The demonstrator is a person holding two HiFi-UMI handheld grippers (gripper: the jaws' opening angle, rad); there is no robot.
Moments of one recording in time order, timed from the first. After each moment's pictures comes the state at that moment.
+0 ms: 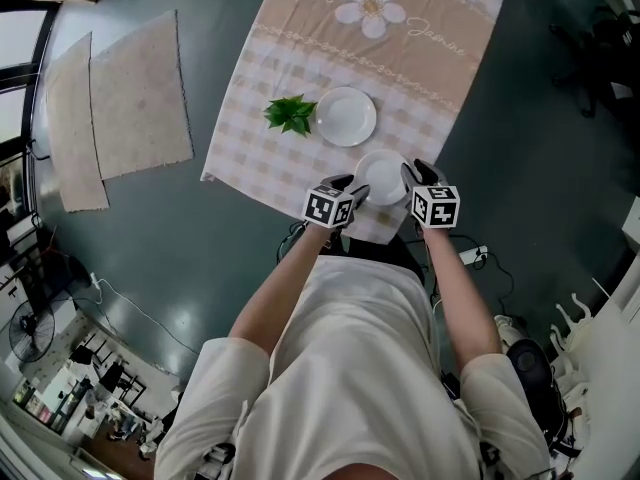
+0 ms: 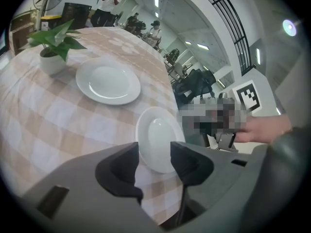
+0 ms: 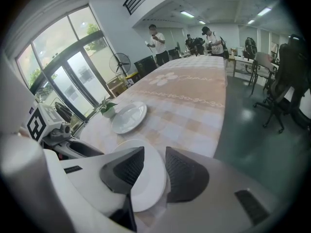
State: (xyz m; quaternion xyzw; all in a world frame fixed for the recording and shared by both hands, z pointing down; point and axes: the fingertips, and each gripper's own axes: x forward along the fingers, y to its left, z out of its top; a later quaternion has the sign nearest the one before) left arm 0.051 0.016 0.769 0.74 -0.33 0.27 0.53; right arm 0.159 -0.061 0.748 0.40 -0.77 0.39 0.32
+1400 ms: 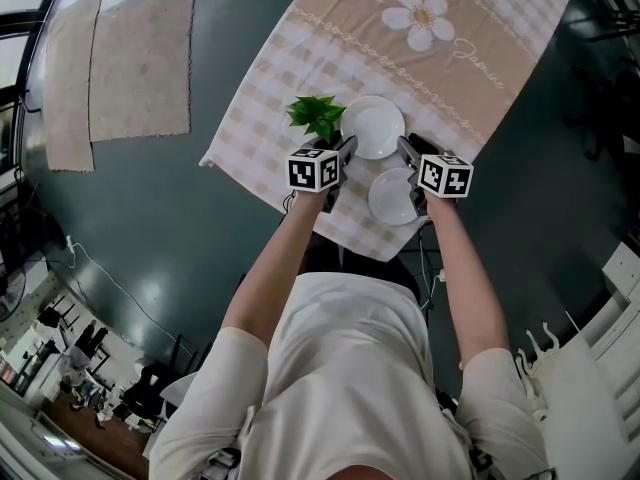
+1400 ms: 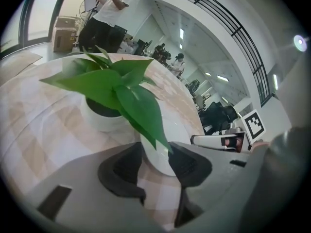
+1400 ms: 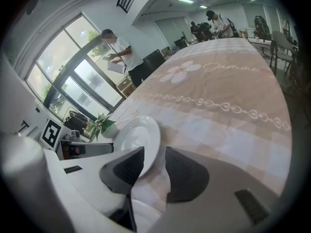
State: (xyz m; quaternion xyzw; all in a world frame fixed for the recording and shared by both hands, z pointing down) left arm -0.065 -0.108 0.785 0.68 -0.48 0.14 0.53; right arm 0.065 -0.154 0.774 0.31 -0.78 0.46 0.29
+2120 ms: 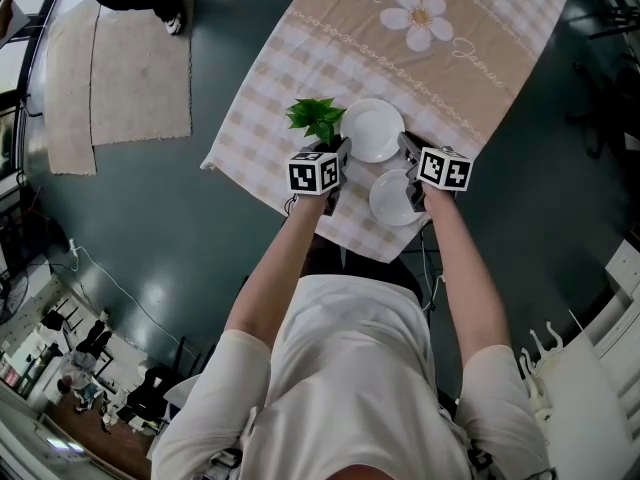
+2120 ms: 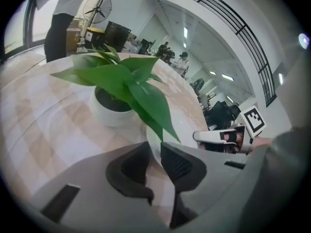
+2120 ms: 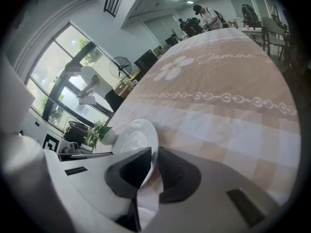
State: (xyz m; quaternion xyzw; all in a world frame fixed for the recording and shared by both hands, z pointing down) left arm -0.073 -0.102 0.792 0.66 -0.50 0.15 0.54; right arm 0.057 -0.162 0.783 0.32 -0.76 0.50 0.26
